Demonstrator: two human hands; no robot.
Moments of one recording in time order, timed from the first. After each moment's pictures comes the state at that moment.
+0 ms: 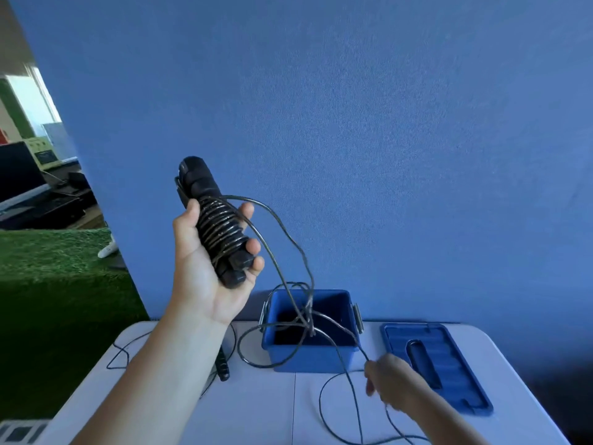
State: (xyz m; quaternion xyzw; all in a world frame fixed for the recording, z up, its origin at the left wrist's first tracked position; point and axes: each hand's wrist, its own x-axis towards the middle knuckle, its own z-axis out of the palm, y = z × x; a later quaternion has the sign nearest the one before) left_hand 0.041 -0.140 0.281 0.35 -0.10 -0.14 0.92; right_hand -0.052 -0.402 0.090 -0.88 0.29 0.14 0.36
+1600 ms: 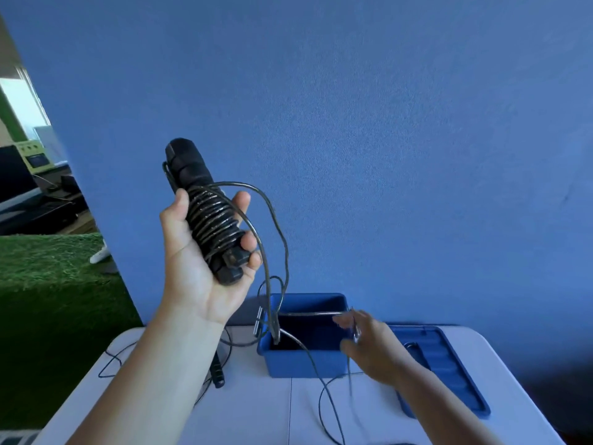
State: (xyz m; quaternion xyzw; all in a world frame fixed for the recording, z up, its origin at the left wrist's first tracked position) left_hand 0.014 -0.156 0.314 0.34 -0.18 -0.13 0.91; right_hand -0.031 -0.392 0.136 -0.91 0.11 -0.03 0.39
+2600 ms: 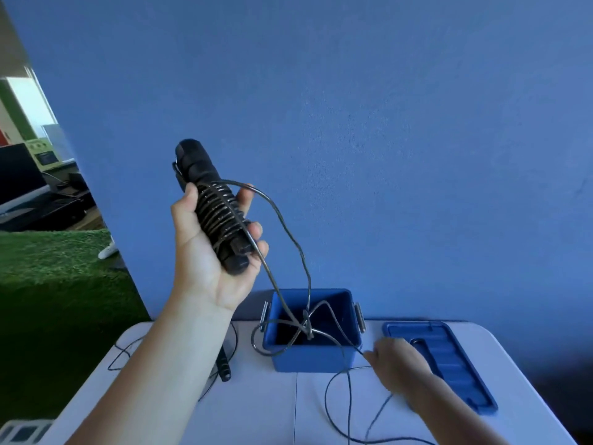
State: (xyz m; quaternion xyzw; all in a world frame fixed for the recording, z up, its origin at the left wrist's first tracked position) left_hand 0.022 -0.162 0.315 0.35 -0.13 -0.11 0.92; right_hand -0.029 -0.419 0.081 -0.96 0.20 0.09 0.16
